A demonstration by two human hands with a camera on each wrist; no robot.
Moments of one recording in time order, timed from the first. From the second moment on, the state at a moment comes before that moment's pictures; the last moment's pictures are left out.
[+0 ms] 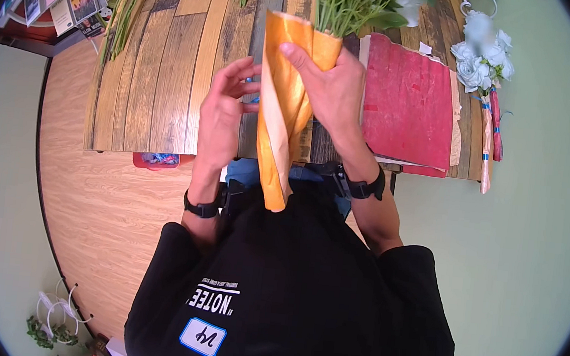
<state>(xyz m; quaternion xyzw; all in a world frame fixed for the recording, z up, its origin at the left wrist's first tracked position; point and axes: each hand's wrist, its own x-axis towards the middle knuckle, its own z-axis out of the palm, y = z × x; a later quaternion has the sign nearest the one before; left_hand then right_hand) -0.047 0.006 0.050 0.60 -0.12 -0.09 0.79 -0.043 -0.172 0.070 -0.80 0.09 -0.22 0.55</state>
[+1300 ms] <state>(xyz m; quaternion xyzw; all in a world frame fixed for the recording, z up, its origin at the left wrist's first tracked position) -0.066 -0.006 0.059 0.63 -0.11 0.00 0.77 -0.036 -0.159 0.063 -0.74 0.02 -0.25 0.63</state>
